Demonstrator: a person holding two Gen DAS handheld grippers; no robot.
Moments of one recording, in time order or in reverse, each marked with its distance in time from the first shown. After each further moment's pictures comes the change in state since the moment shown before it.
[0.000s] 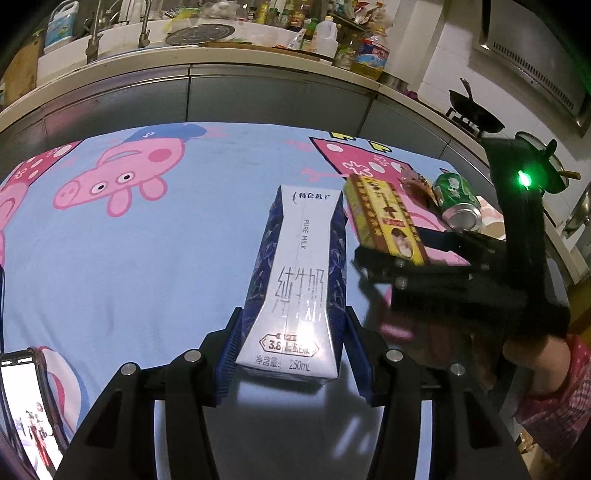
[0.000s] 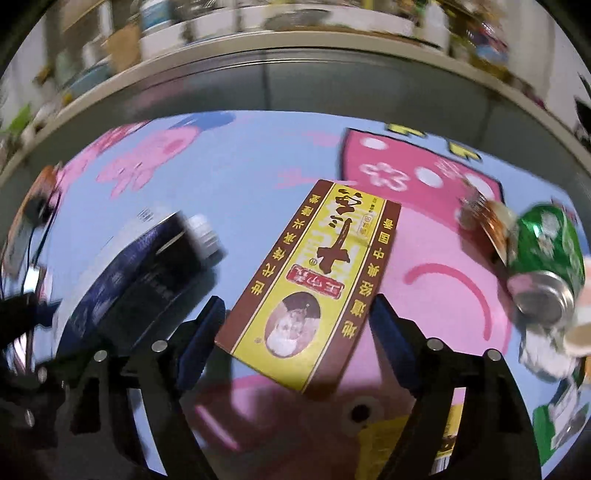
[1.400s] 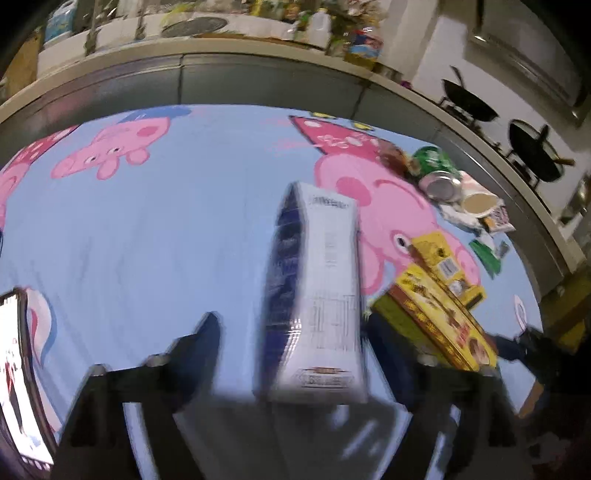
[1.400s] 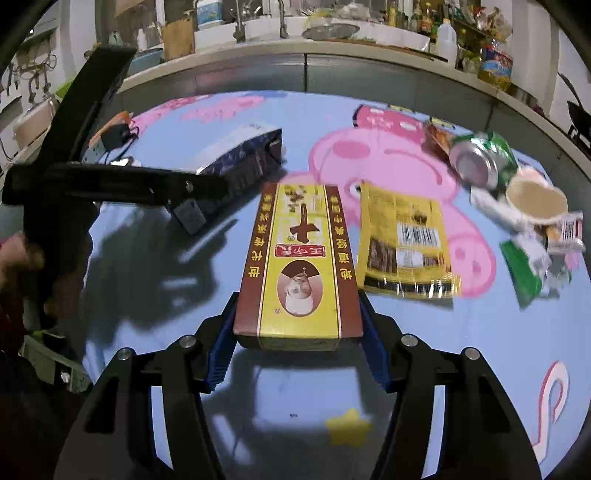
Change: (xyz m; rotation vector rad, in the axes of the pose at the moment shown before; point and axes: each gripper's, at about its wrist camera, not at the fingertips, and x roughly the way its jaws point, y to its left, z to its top) left arm -0.005 -0.030 -0.034 -0.025 0.030 0.004; right arm -0.117 -0.003 -0.153 -0.067 -0.031 0.075
